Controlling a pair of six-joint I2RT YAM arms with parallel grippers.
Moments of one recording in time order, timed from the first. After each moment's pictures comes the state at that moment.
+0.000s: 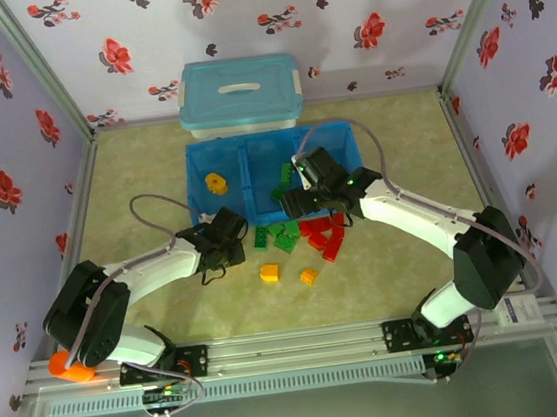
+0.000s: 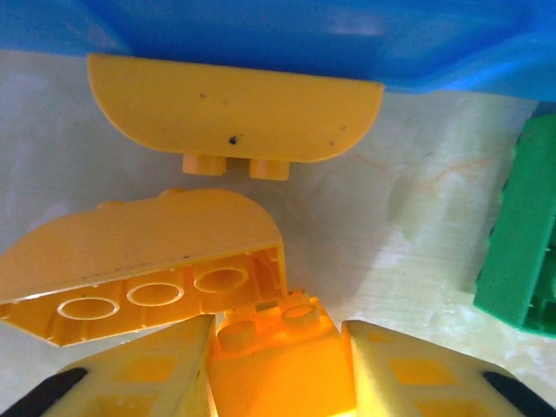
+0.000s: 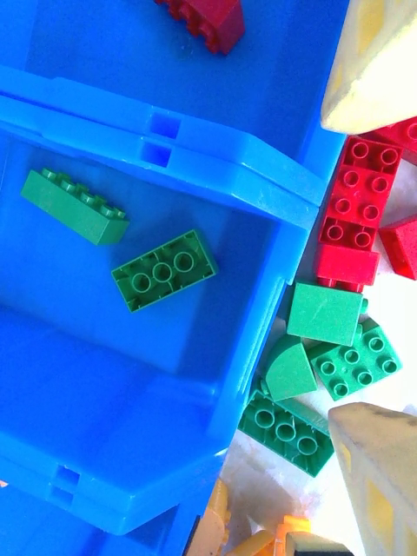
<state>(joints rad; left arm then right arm) -0.75 1.45 0.74 -0.48 -0.21 -0.80 0.71 1.50 1.14 -0.55 0.06 0.30</state>
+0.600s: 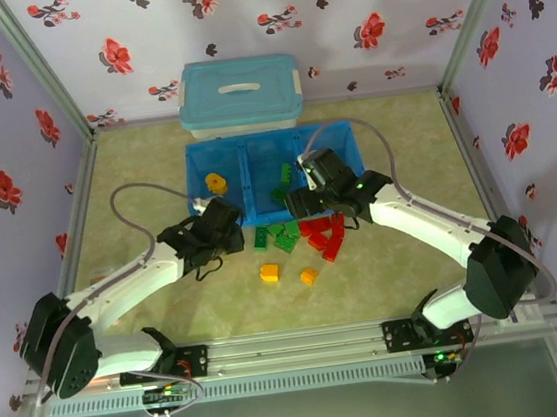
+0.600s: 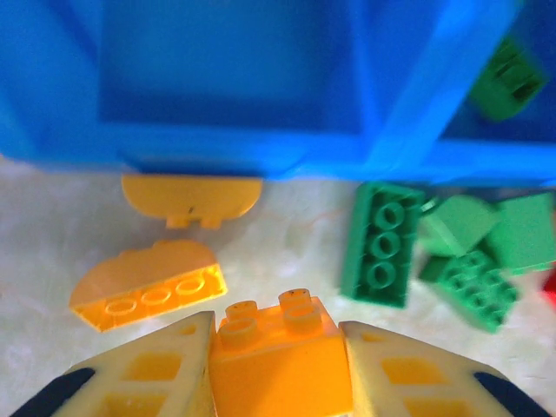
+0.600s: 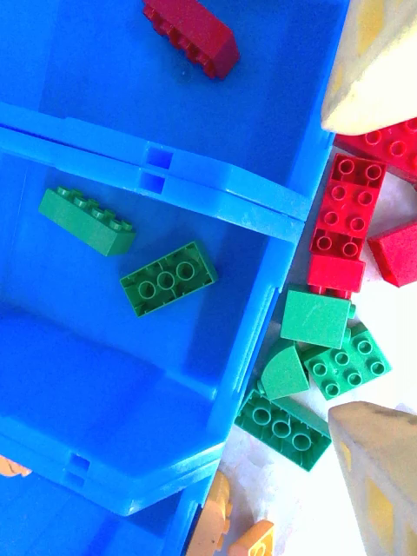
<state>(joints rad) -0.79 1.26 0.86 -0.60 -0.27 -0.77 0.71 1.42 1.10 -0.55 0.08 0.30</state>
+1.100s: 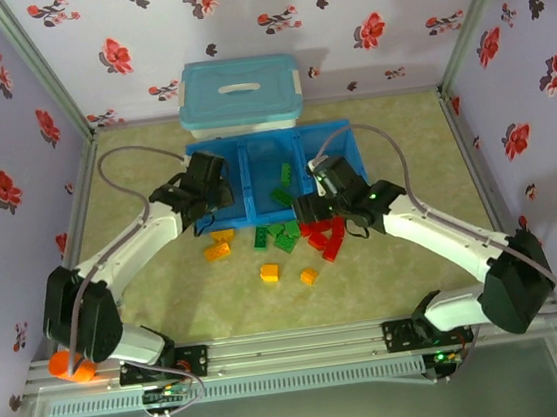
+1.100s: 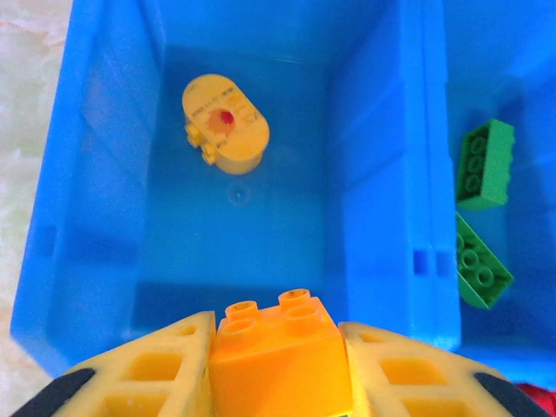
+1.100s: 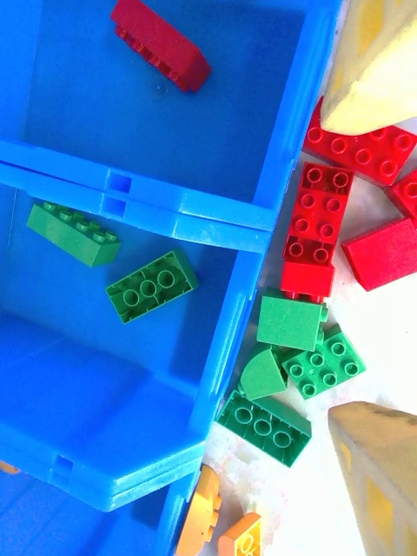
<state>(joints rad) -0.57 1.49 1.16 -0.58 -0.25 -0.61 0.71 1.31 1.01 -0.53 0.08 0.33</state>
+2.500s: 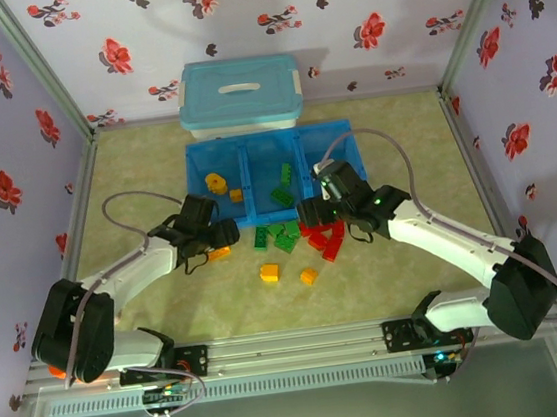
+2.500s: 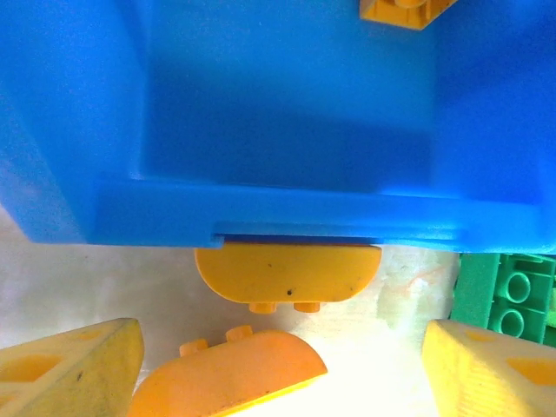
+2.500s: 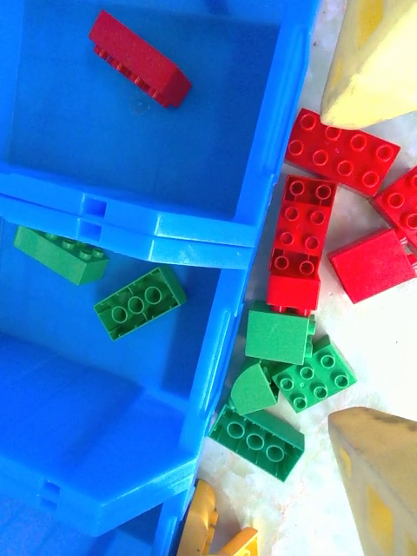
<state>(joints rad) -0.54 1.36 0.72 -0.38 -0.08 -0.63 0.71 1.27 0.96 -0.53 0.10 0.36</state>
